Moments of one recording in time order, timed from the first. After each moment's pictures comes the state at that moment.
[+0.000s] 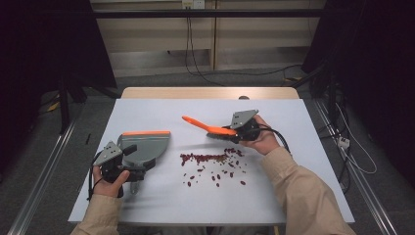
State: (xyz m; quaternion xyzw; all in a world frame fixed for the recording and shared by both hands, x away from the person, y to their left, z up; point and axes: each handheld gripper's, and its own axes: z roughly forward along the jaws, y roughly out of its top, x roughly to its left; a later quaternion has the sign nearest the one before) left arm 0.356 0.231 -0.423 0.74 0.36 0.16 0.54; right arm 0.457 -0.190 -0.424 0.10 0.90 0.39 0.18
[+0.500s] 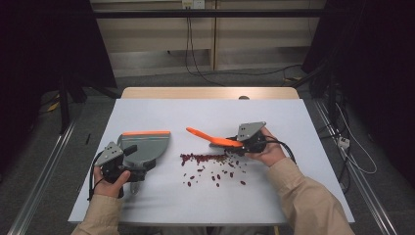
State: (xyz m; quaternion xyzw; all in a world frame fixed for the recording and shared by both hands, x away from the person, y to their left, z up) left arm 0.355 0.230 -0.423 0.74 0.37 0.16 0.54; right arm 0.421 -0.199 -0.434 0.10 0.89 0.41 0.16
